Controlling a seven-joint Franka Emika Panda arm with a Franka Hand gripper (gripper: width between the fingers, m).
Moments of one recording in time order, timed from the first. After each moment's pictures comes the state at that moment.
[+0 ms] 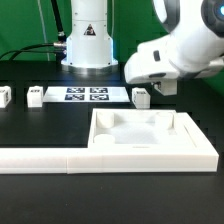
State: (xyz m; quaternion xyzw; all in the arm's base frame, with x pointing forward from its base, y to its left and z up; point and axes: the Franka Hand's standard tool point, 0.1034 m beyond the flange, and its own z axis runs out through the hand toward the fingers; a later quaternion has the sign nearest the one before) arm 0.378 0.150 0.057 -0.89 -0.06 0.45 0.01
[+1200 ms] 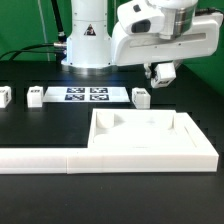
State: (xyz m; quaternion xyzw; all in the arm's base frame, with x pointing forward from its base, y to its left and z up) arm 0.444 0.127 0.078 -0.98 -0.05 0.17 0.04
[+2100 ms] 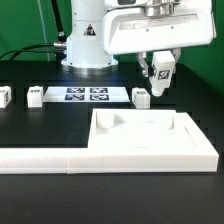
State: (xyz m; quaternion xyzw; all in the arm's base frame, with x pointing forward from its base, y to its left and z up) arm 0.498 0.109 0.101 -0.99 -0.05 -0.13 0.04
